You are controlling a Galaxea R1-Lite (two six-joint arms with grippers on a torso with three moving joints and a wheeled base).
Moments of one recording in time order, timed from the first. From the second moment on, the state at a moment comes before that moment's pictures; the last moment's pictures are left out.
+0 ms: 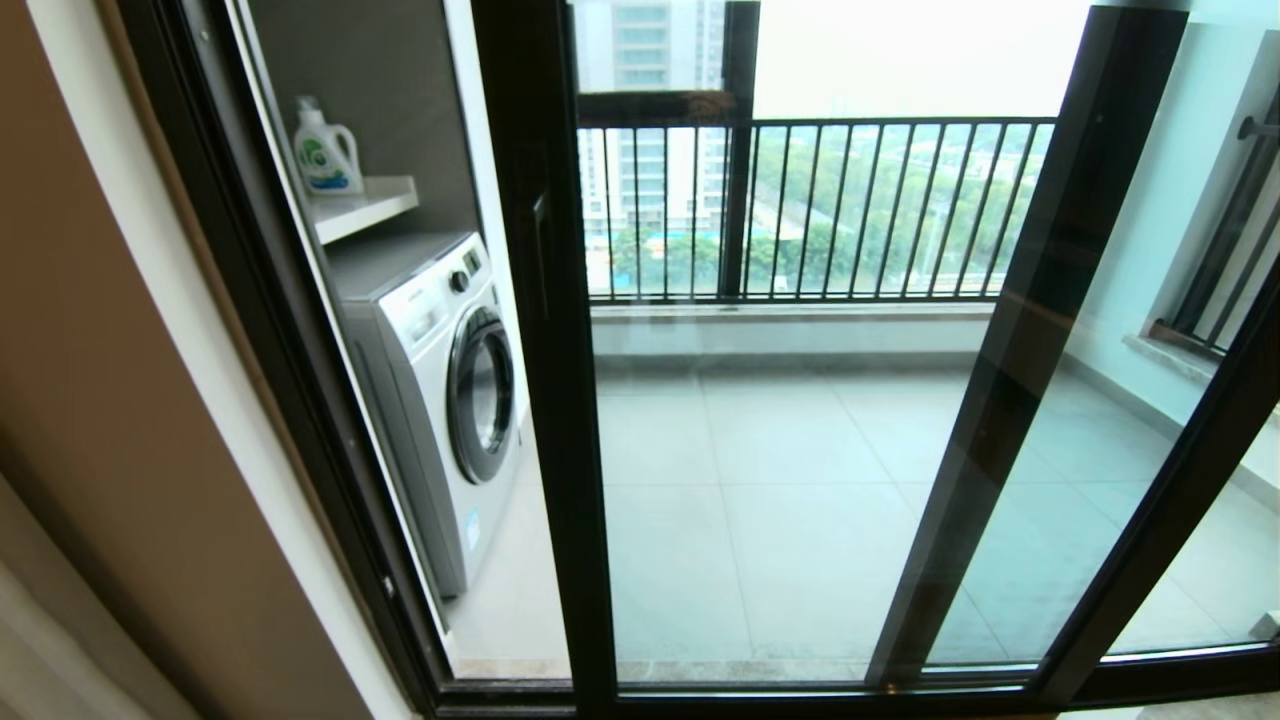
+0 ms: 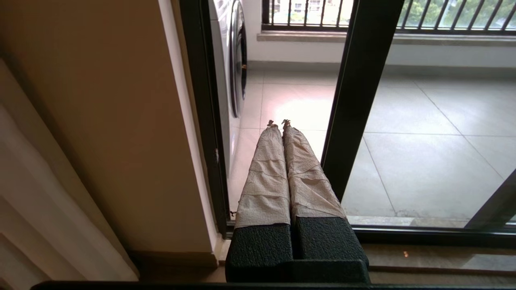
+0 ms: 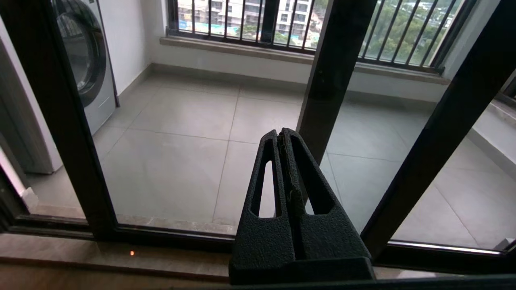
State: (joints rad) left arm 0.00 0.00 0.00 -0.01 0.00 -0.01; right arm 0.00 0.00 0.00 -0.05 0.05 -0.17
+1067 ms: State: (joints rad) left arm 0.00 0.00 0.00 -0.01 0.00 -0.01; right arm 0.00 0.00 0.00 -0.03 0.02 -0.03
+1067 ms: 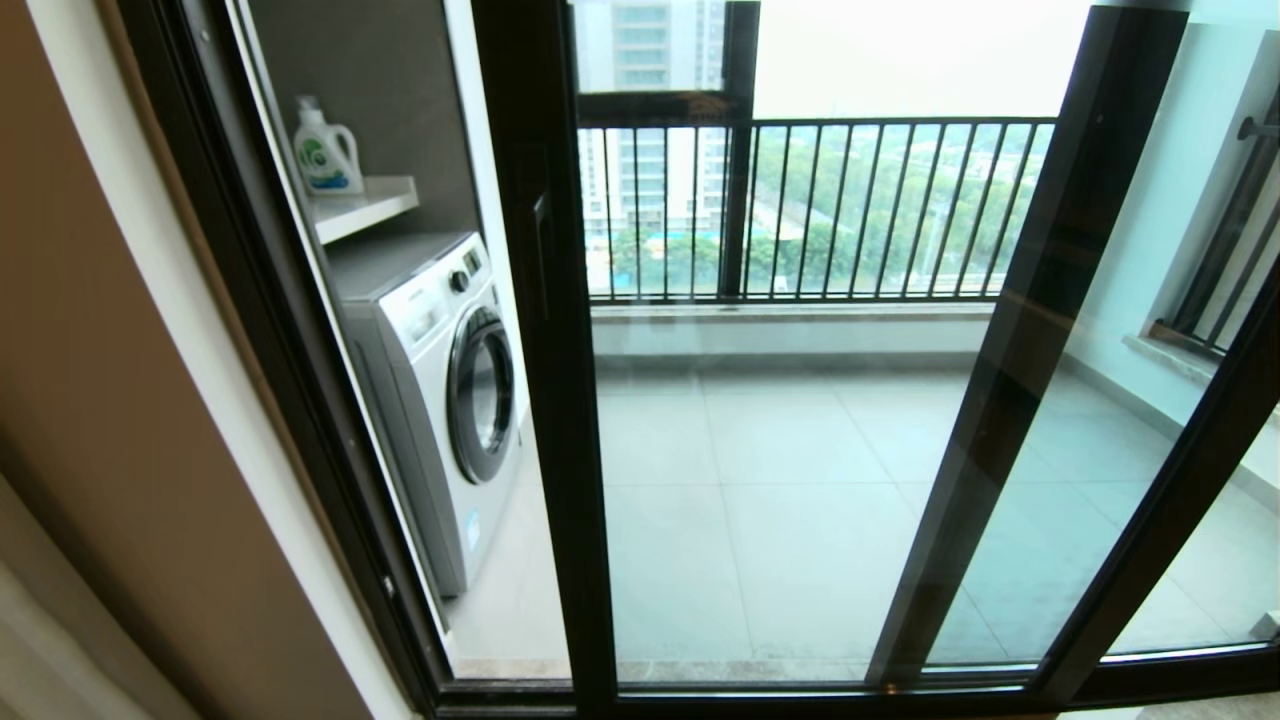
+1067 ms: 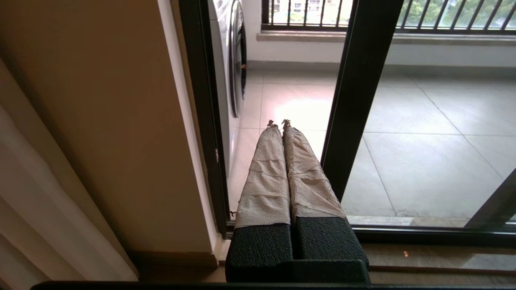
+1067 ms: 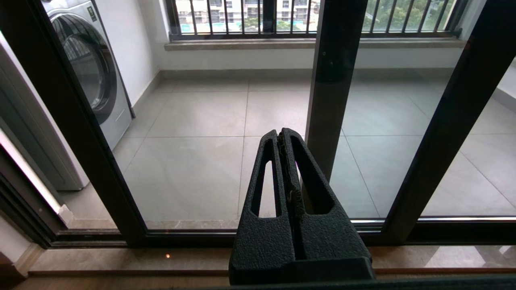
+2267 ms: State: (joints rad) left arm -0.01 0.33 -0.42 0.01 -0.08 -0.01; right arm 0.00 0.00 0.00 -0.03 0.02 -0.03
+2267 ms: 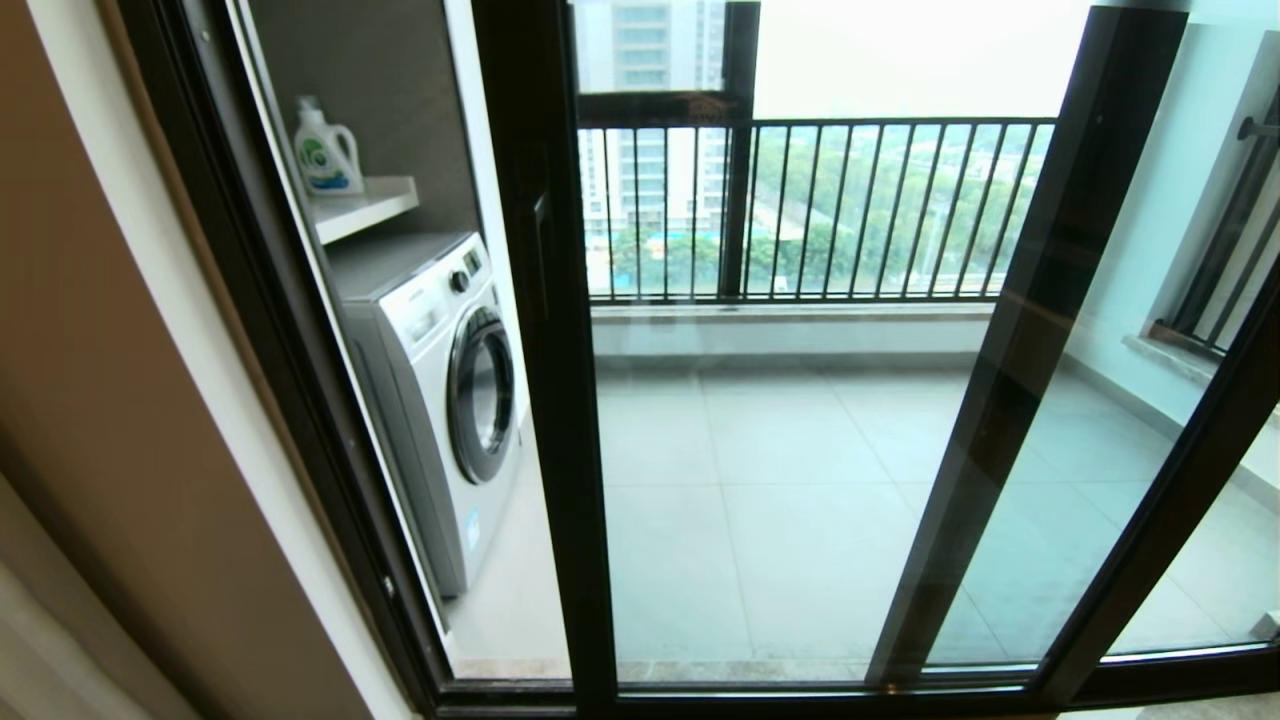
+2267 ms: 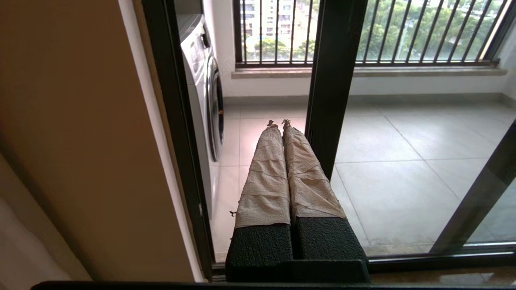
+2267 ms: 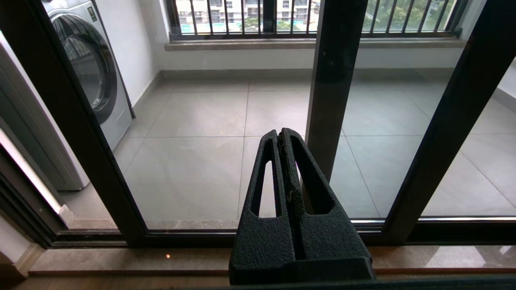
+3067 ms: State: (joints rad) left arm -0.07 1.15 -0.89 -0.34 -0.21 -0.09; right arm 0.00 0.00 0.00 -0.03 0.02 -0.03
